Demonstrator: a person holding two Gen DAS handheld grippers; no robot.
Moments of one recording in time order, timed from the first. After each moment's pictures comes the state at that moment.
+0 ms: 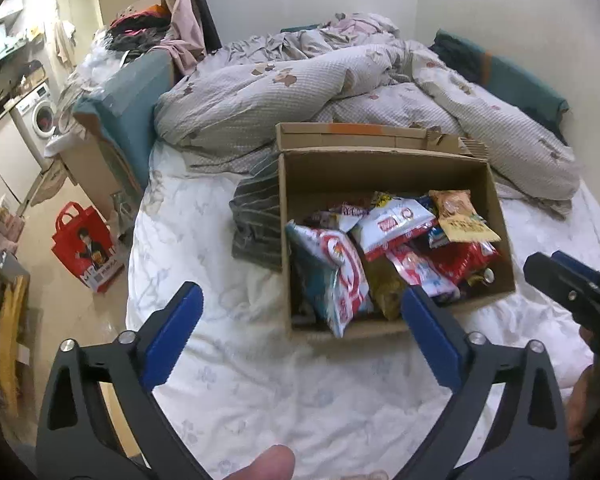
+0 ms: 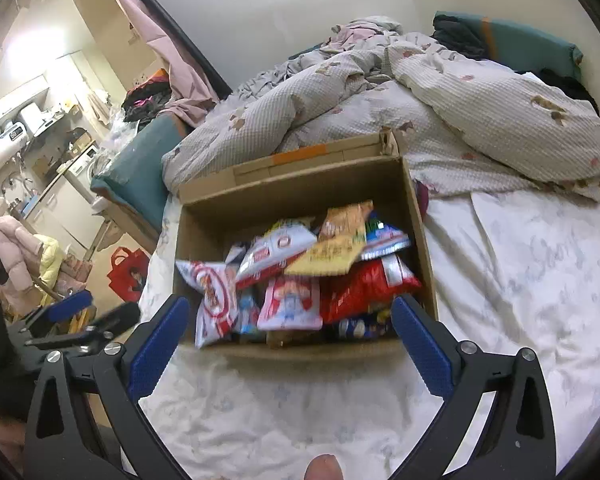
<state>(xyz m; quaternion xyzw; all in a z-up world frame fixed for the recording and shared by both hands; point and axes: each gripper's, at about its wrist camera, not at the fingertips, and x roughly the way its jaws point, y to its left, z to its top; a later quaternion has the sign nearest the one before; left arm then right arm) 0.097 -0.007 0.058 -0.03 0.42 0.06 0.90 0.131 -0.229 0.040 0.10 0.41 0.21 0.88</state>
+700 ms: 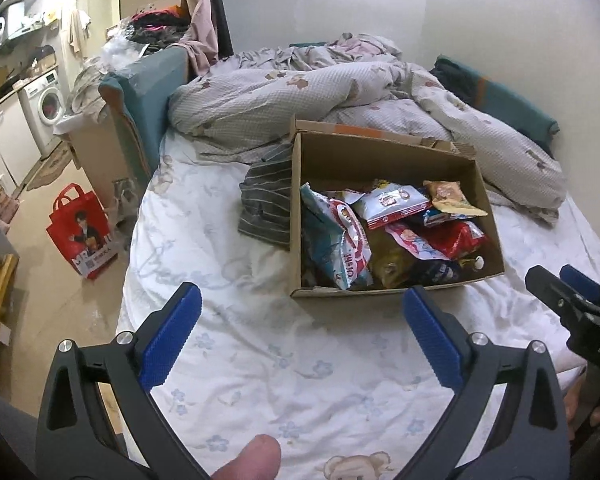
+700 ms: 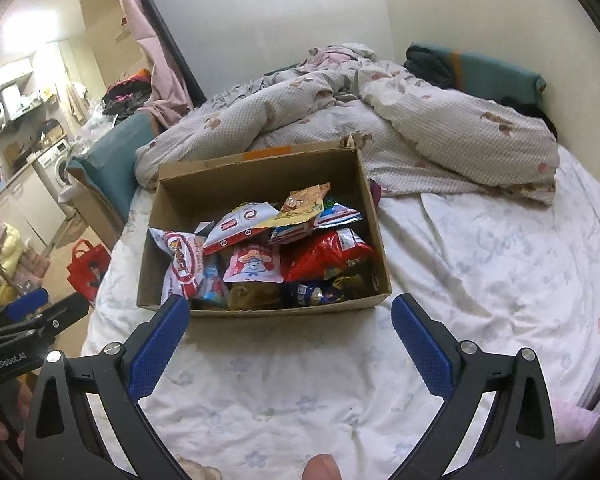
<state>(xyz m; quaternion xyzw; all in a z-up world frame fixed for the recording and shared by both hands) 0.044 0.001 0.040 -0.06 0.39 0.06 0.92 0.074 -0.232 0.028 0.04 0.37 0.14 0.92</state>
